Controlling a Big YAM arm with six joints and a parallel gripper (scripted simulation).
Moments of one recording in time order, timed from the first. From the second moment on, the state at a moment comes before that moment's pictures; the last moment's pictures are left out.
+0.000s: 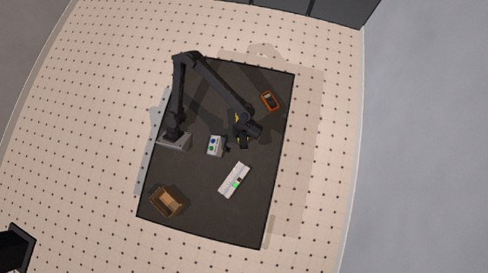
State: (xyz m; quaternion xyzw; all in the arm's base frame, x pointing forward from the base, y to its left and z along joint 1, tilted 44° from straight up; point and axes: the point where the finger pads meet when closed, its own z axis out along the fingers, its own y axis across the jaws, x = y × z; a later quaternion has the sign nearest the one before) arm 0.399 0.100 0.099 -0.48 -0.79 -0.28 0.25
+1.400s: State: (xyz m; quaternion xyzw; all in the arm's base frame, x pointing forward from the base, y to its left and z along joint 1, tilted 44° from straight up) arm 0.388 0.097 0.167 -0.37 -0.85 -0.32 0.19
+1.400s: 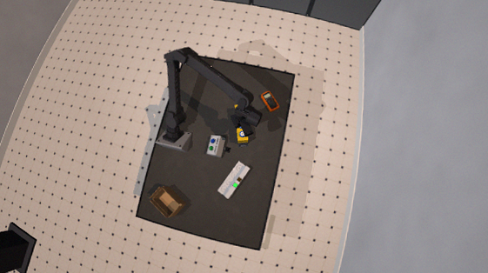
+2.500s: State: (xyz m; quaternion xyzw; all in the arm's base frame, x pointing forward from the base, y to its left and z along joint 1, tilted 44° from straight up) arm 0.378 0.105 0.158 0.09 -0.92 -0.38 0.02
